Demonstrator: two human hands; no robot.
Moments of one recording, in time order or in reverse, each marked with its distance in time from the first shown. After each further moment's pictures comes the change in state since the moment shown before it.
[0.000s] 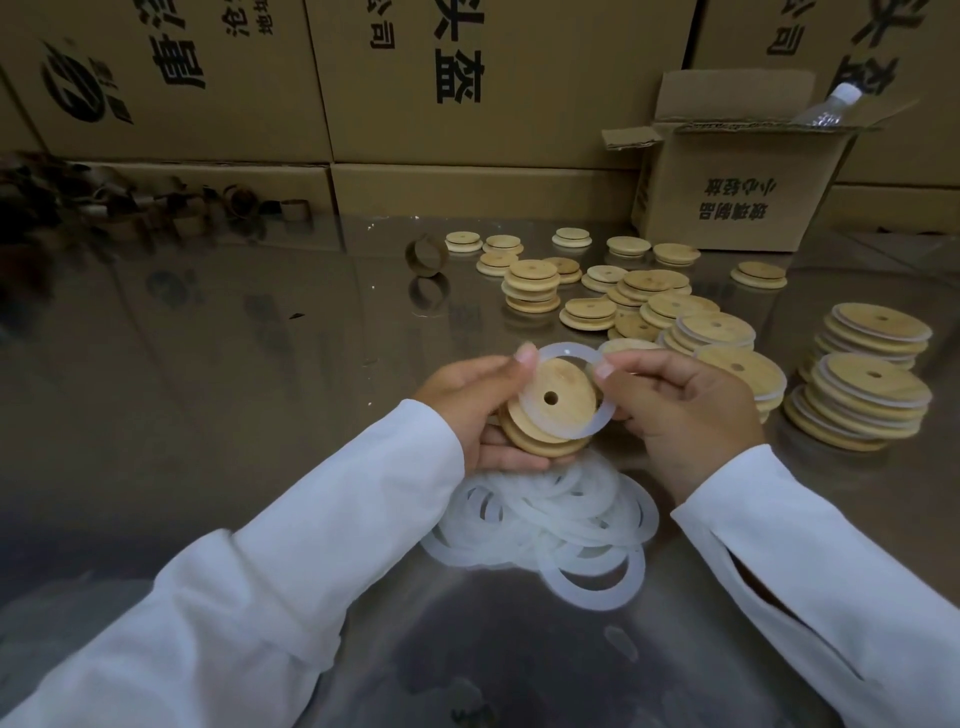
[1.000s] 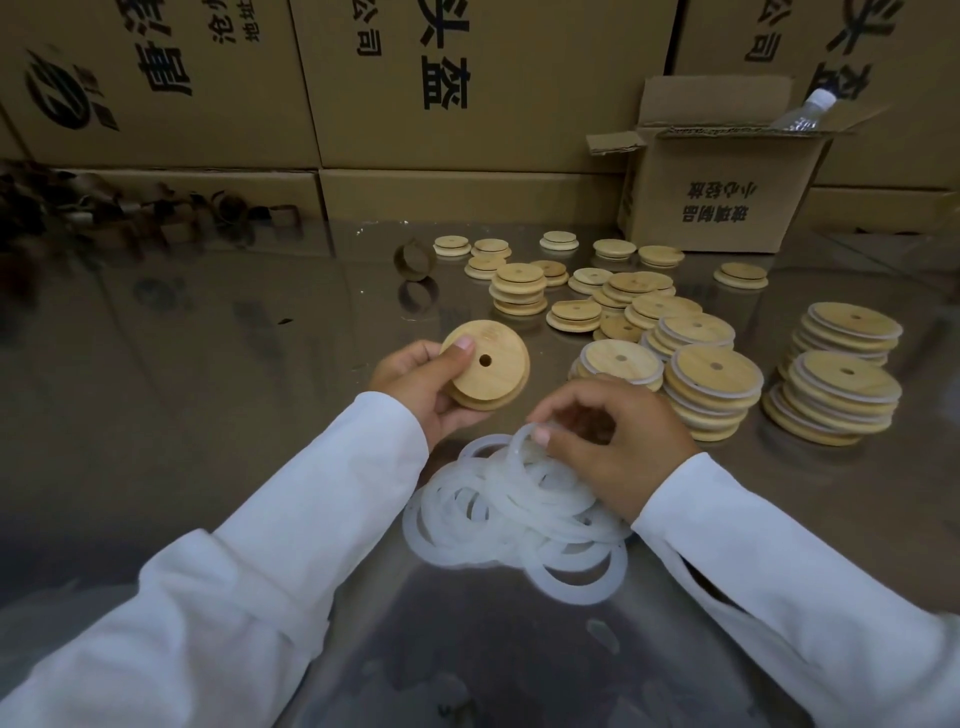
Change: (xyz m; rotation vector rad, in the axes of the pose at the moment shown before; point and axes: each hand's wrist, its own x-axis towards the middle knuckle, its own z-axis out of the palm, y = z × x) left_hand 0.017 -0.001 -0.016 -0.155 0.349 0.153; right_hand 0.001 0.016 -0.003 -0.532 -0.379 -0.335
